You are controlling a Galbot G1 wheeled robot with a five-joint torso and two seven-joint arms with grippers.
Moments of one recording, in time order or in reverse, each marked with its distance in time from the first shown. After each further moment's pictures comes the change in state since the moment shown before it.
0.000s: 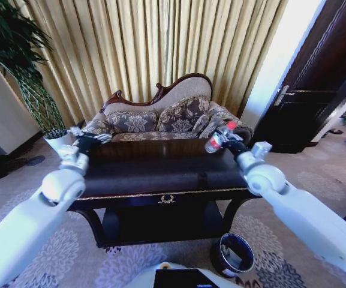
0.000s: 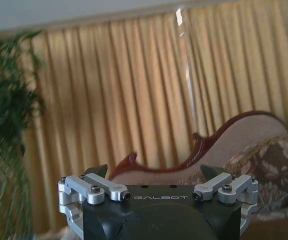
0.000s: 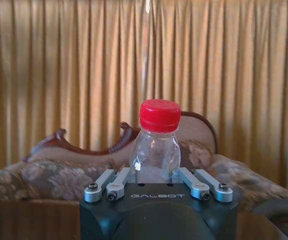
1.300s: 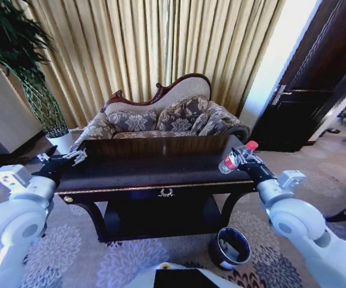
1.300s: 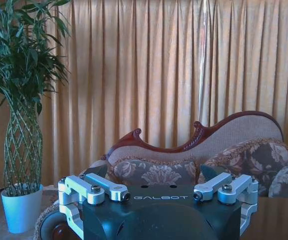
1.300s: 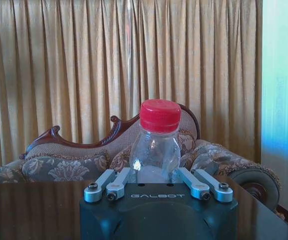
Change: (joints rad) left arm 0.299 -0.149 -0.343 -0.273 -0.198 0.153 -0.027; right arm -0.435 0.154 0.344 0.292 -0.055 -0.085 0.038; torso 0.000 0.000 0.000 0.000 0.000
